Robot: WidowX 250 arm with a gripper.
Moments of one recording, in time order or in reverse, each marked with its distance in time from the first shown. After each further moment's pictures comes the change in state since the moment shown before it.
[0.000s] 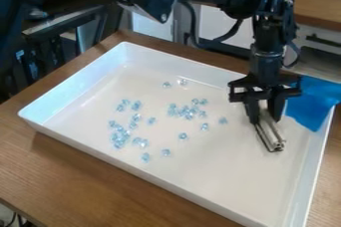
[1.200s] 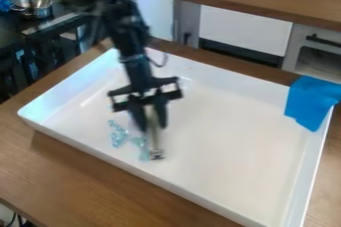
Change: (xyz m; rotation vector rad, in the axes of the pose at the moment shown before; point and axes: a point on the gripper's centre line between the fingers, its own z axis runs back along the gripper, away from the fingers) arm -0.011 0.182 0.016 -0.093 0.131 -0.021
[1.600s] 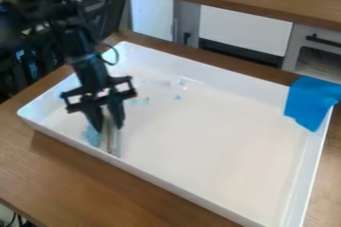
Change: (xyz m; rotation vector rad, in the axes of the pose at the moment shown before) arm 0.004 0.064 0.012 0.010 -0.064 0.027
